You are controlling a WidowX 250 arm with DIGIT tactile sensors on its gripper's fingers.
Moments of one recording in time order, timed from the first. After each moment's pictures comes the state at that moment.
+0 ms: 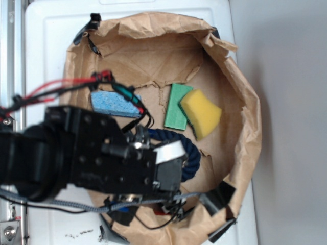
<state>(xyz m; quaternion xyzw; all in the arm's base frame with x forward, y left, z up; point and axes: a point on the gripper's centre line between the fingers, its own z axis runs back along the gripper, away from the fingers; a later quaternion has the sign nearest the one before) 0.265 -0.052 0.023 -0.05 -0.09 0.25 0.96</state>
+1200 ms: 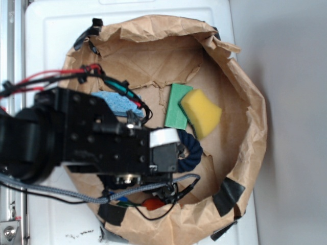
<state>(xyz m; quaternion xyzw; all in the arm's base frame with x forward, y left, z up) 0.264 -0.036 0.056 -0.06 -0.09 0.25 0.96</state>
